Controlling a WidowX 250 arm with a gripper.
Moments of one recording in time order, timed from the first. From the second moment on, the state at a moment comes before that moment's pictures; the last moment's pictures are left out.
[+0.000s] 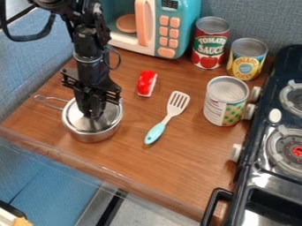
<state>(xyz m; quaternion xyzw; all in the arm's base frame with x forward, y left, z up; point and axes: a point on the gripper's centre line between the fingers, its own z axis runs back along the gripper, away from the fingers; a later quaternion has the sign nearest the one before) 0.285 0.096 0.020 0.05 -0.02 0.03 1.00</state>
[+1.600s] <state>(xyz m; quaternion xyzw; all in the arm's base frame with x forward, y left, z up) 0.263 -0.060 -0.007 0.02 0.01 -0.17 0.99</state>
